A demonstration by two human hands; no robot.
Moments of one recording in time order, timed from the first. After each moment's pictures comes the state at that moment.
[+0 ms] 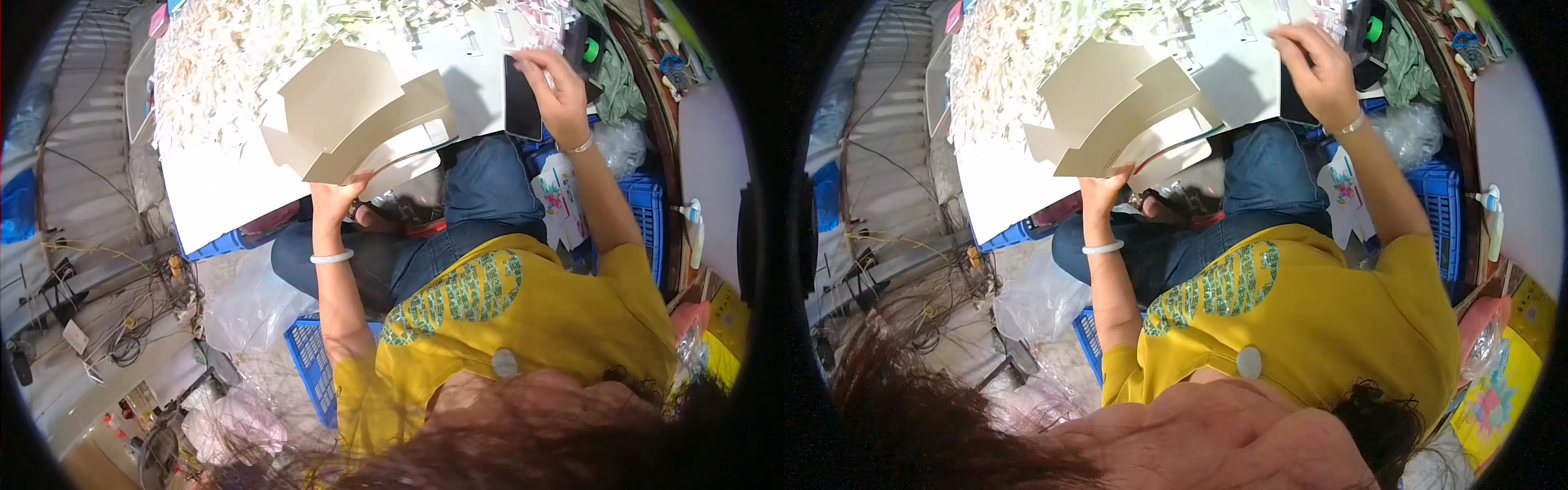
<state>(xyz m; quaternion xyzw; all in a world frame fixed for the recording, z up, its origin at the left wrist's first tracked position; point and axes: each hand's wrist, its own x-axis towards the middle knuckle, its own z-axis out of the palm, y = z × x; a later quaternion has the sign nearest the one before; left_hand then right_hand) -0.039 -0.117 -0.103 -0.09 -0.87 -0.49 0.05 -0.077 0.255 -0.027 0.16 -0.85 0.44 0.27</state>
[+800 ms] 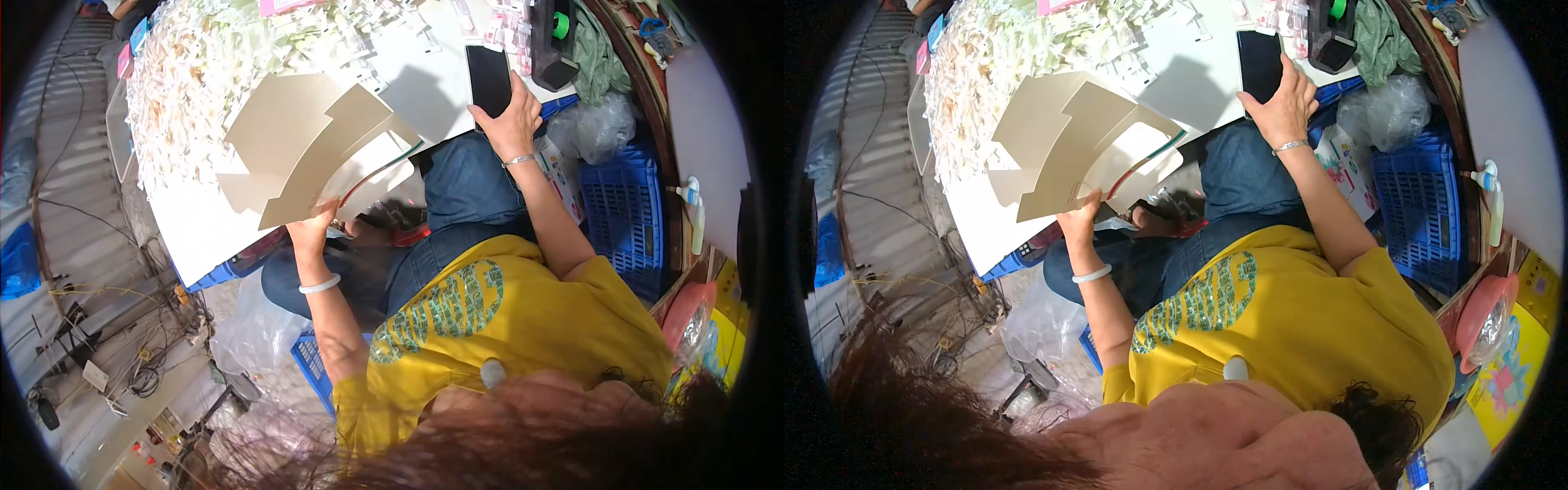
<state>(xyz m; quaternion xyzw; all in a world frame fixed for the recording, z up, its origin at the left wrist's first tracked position) -0.030 -0.108 -0.108 -0.03 -0.83 -0.55 0.06 -0.043 0.253 -0.159 -0.24 -0.93 0.24 0.17</state>
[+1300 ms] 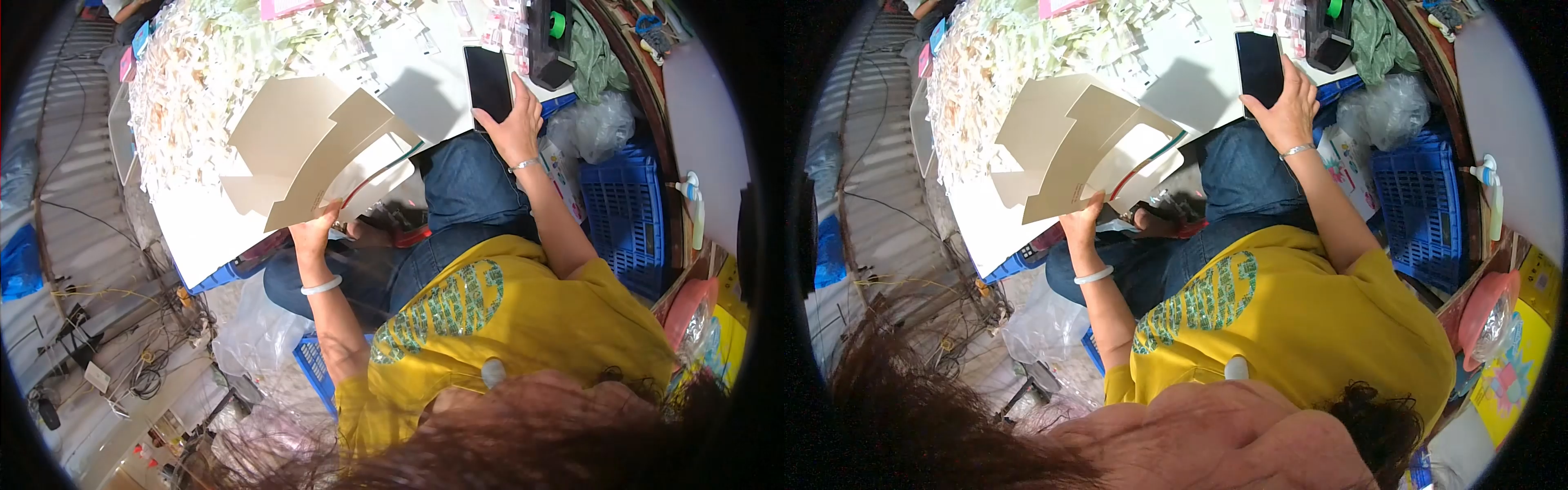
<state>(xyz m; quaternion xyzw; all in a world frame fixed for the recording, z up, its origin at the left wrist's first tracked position) -0.029 -0.115 -0.110 -0.09 -0.90 -0.43 0.06 -0.033 0.261 -0.154 -0.18 -0.93 0.25 0.21</state>
